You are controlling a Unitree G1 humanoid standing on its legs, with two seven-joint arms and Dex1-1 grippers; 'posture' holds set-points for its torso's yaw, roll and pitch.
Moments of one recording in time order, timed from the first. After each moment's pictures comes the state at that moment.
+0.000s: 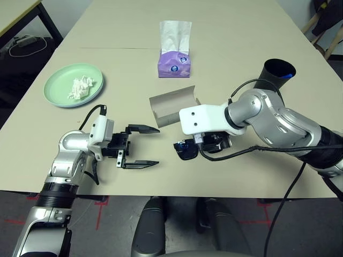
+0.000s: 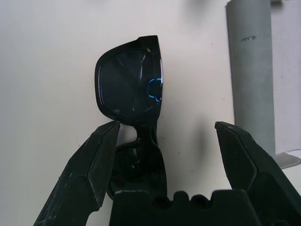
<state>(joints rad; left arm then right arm) -0.35 0.64 0.00 0.16 -0.45 -0.13 -1.53 -1.02 -0.70 0.80 -0.32 -0.11 0.80 1.22</state>
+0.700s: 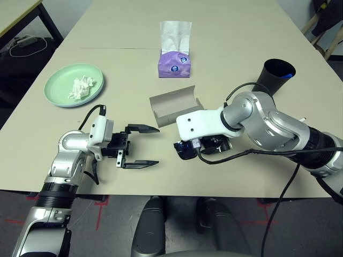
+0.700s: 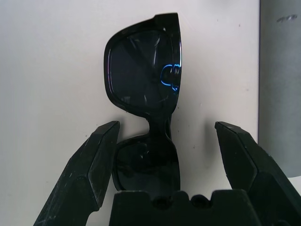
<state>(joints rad) -0.34 0.64 0.00 0.16 -0.45 -0.14 -1.52 -1.02 -0.66 0.83 -0.27 -0.22 0.81 1.31</state>
